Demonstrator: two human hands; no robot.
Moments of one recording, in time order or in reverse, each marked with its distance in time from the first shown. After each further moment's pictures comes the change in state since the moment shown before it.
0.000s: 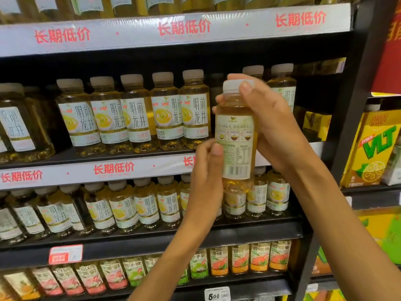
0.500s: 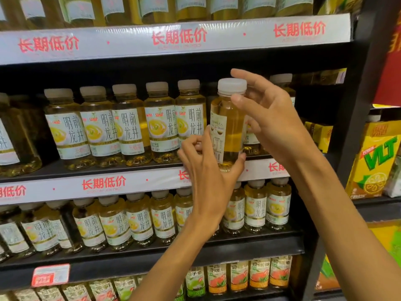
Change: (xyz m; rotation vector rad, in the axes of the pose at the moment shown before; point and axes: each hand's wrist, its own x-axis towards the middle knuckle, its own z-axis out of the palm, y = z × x) left_hand 0.049 -0.026 0.016 0.781 0.357 0.327; right_hand 0.032 0.007 -0.021 -0.285 0.061 -0.046
